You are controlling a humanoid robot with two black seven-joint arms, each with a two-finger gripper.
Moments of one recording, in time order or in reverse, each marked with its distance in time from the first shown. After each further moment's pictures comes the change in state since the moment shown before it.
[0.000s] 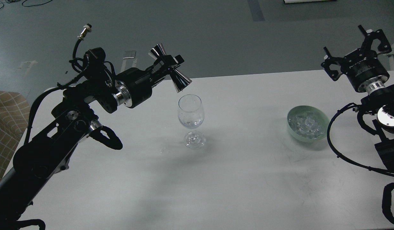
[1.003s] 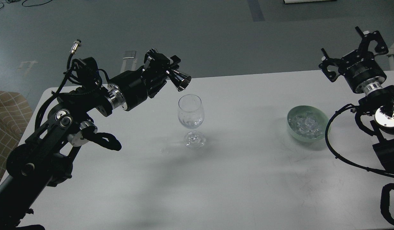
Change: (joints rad) left arm 0.038 -0.006 -0.050 0.015 -0.291 0.013 -0.001; right arm -0.003 0.009 -0.003 -0.004 0.000 0.000 0.000
